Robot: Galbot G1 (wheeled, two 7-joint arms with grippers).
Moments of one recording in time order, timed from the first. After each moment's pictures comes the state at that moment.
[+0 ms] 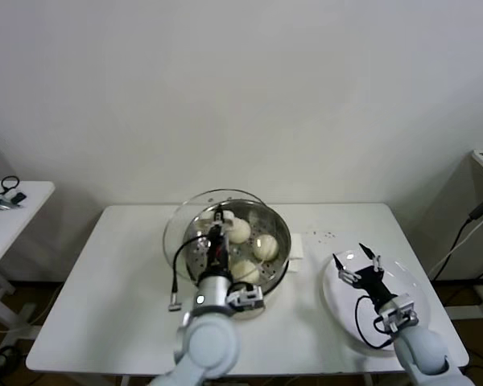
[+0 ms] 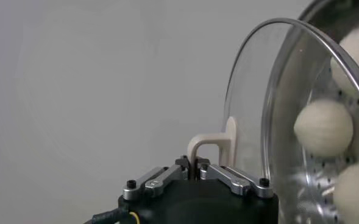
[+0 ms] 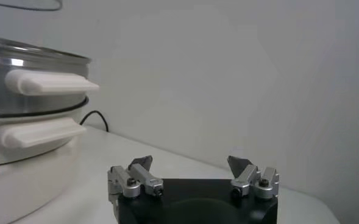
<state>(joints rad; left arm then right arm) 1.04 -1.36 0.13 -2.00 1.55 0.74 0.29 -1.23 1.05 0.46 1.53 0.28 0.15 -0.19</state>
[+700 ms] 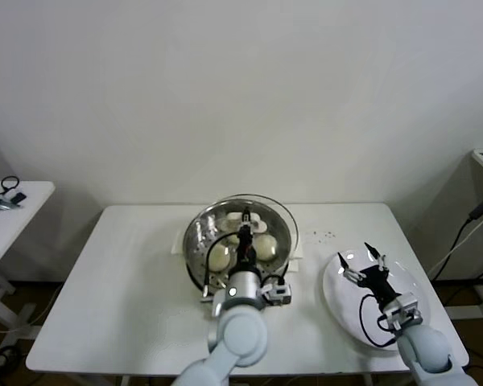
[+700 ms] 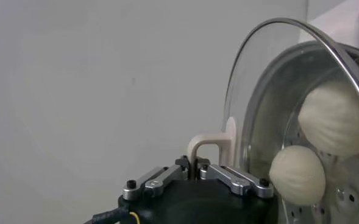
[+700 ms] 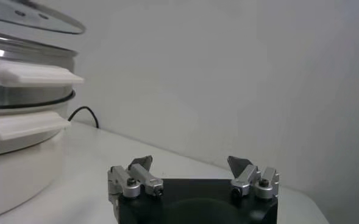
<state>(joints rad) 0.97 -1.46 0.20 -1.86 1.61 0.74 0.33 -1.22 1.06 0.49 1.50 0.27 0.16 -0.20</state>
